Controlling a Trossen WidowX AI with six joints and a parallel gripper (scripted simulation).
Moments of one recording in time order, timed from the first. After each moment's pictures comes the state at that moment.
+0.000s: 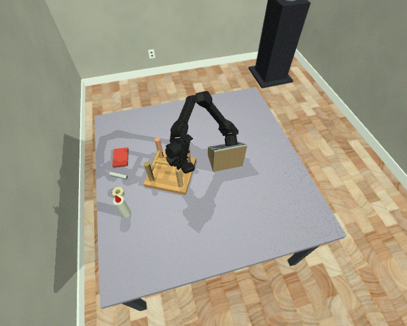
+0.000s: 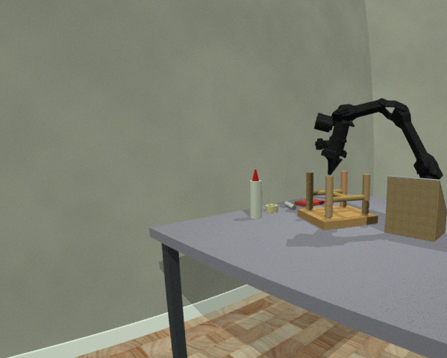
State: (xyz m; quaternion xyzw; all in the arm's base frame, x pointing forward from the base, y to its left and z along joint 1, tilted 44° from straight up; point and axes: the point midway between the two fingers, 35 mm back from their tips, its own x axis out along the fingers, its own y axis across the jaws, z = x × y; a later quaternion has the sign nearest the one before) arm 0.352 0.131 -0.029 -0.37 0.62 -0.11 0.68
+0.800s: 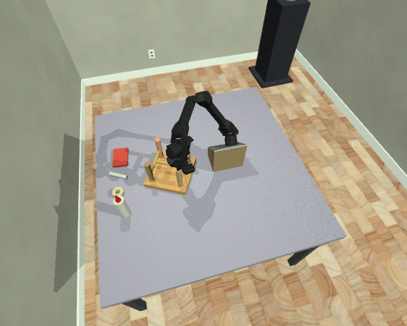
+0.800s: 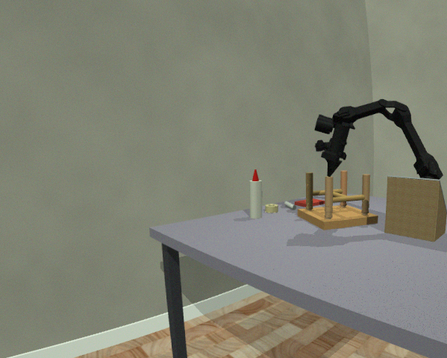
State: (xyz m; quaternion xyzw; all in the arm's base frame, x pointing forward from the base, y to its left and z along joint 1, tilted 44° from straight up) arm 0.352 0.128 -0.036 -0.37 0.61 -0.11 0.69
